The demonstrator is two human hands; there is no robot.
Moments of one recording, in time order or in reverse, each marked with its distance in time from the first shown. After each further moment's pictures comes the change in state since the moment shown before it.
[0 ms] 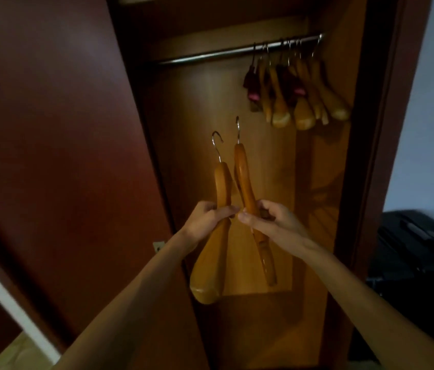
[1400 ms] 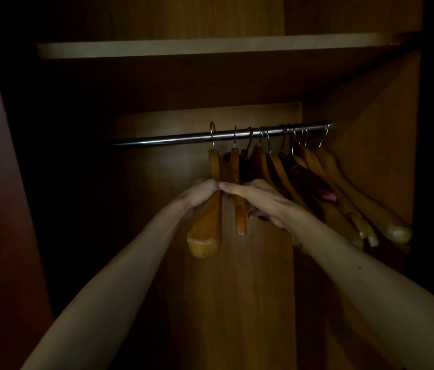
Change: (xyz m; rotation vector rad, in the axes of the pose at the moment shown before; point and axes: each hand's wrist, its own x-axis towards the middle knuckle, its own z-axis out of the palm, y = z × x) left_hand 0.383 0.161 -0.119 0.091 0.002 0.207; right_hand 0.387 -0.076 -0.117 -0.169 0.181 -0.021
